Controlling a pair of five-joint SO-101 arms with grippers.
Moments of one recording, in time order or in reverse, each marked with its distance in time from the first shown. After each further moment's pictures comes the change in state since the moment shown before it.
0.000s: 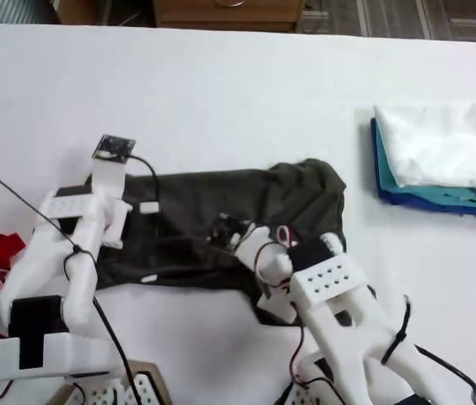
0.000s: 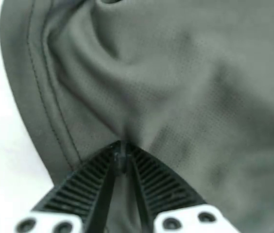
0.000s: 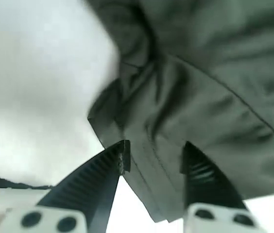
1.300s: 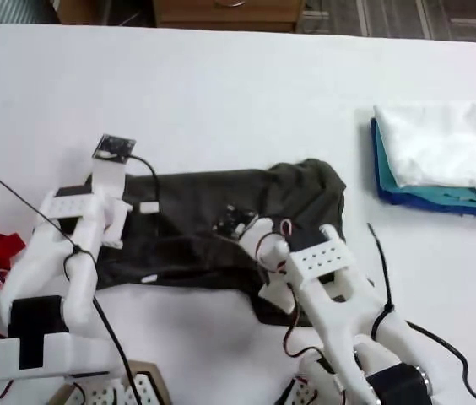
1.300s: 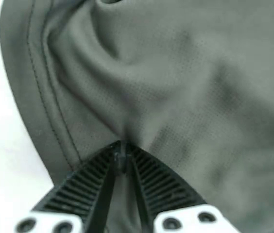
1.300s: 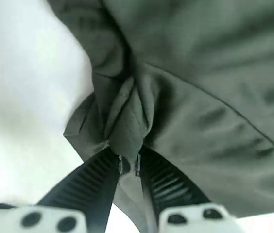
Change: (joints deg) left arm 0.0 0.0 0.0 0.0 0.0; right arm 4.3 11.6 -2.2 -7.1 0.0
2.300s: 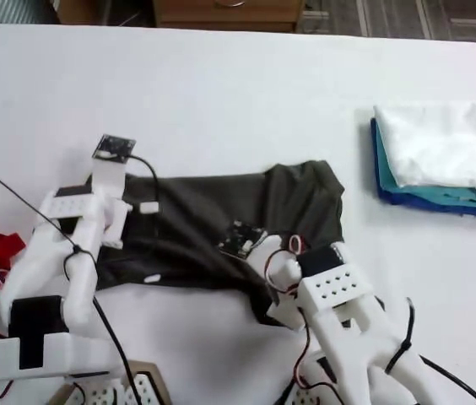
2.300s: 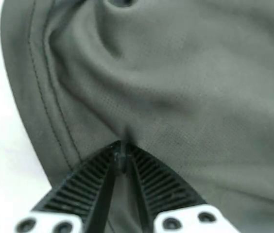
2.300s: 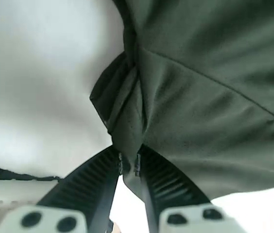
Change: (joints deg) left arm 0.0 0.0 0.0 0.0 0.0; right arm -0.9 -14.2 7.0 8.4 0.1
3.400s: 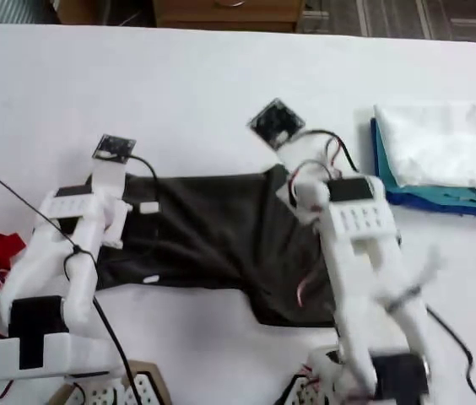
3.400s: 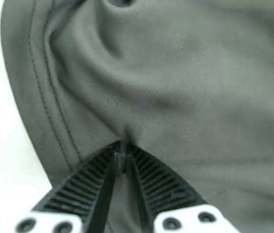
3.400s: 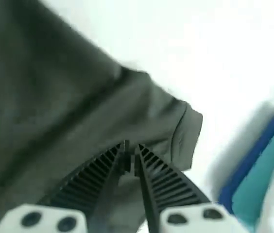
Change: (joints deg) left arm 0.0 0.0 0.0 0.0 0.0; right arm 14.6 24.1 -32.2 -23.4 -4.8
